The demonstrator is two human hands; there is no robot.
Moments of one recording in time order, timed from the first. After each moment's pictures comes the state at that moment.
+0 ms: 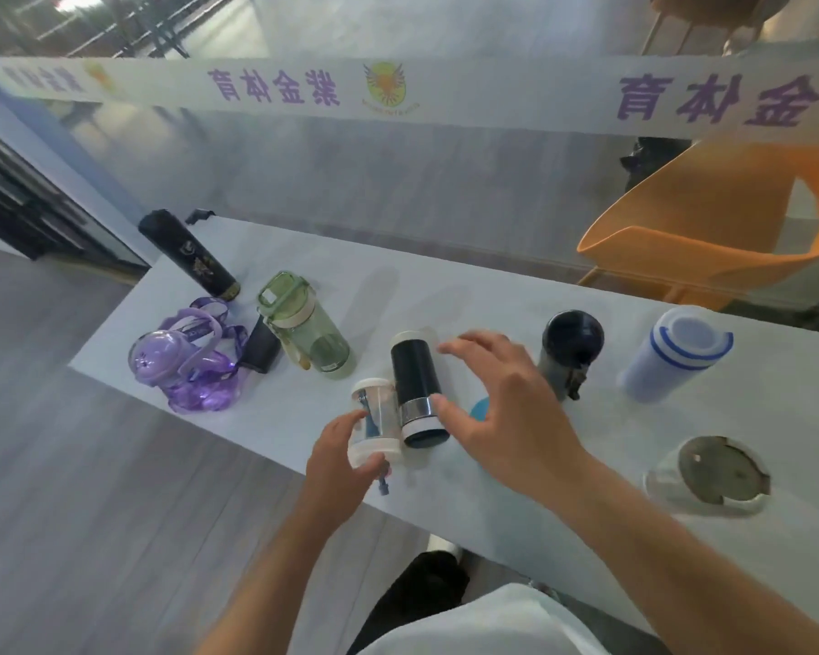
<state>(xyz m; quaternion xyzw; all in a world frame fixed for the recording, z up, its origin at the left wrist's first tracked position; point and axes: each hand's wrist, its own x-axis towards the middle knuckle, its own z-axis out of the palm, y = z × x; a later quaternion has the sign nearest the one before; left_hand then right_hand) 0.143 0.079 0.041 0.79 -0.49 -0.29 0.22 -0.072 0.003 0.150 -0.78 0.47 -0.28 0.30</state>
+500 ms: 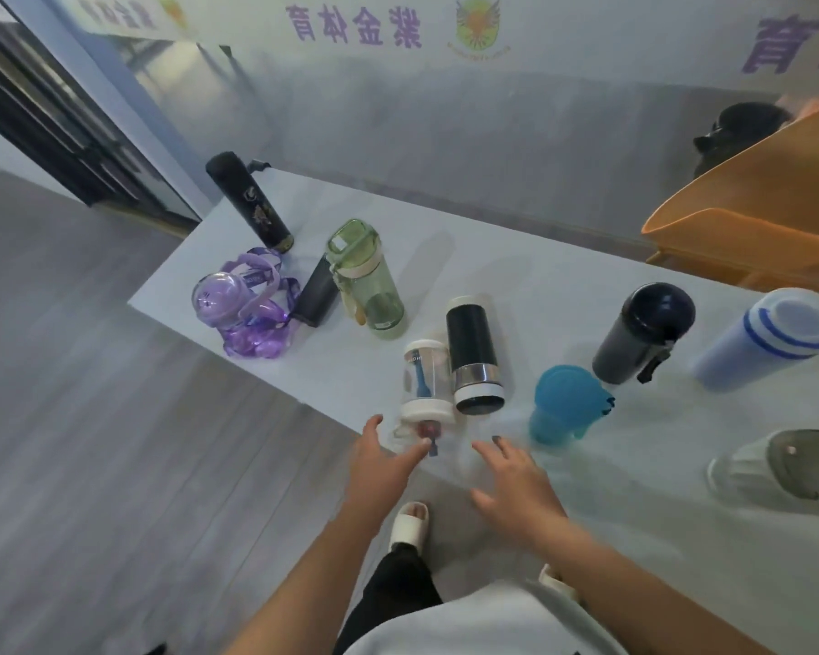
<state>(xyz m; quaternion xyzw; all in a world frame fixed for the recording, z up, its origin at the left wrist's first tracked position) 0.144 0.125 0.015 0.83 -0.24 -0.41 0.28 -0.034 0.074 -0.018 -0.77 0.52 0.07 0.36</state>
